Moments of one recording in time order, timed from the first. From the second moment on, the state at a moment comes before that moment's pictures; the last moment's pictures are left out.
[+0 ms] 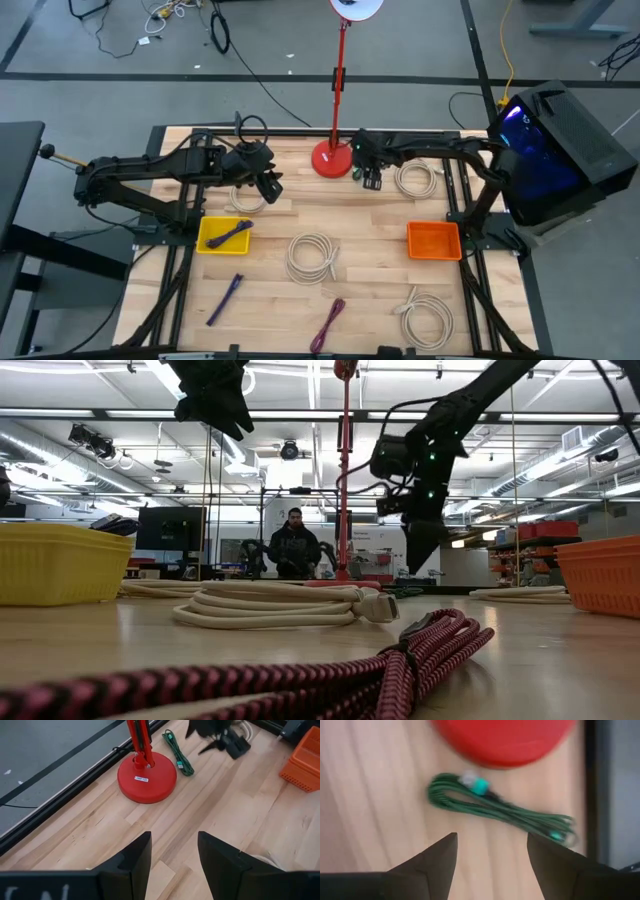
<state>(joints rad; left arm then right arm) 0.11 1.21 1.17 -0.74 -0.38 -0.45 -0.47 1.77 1.15 -0.63 0.20 -0.41</state>
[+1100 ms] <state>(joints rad) 0.11 1.21 1.17 -0.75 -0.37 -0.43 -0.39 1.88 1.15 -0.54 0.15 -0.34</state>
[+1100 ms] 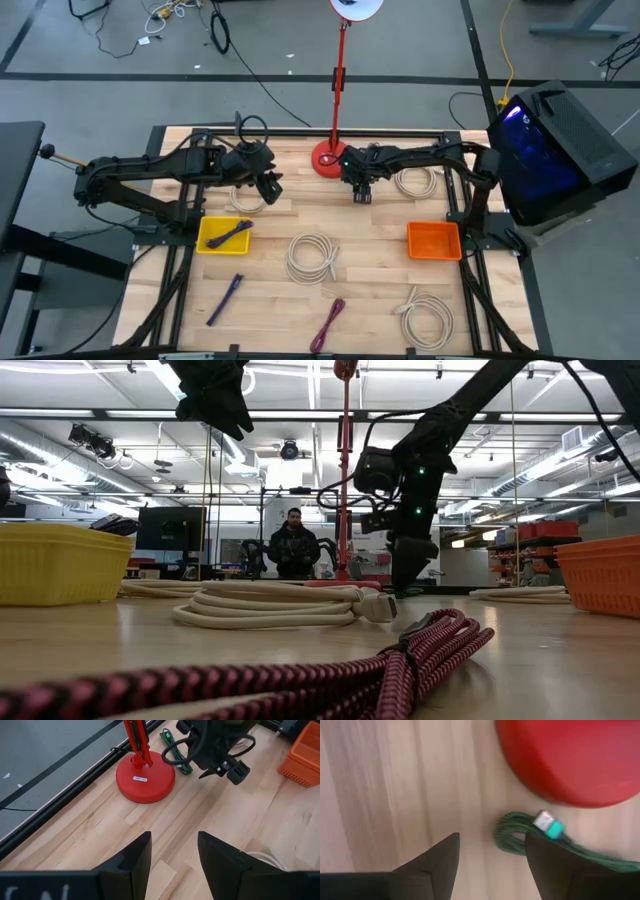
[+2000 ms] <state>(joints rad) 0.11 1.21 1.17 -0.75 -0.37 -0.42 -0.42 1.88 1.18 -0.66 0.17 -0.32</state>
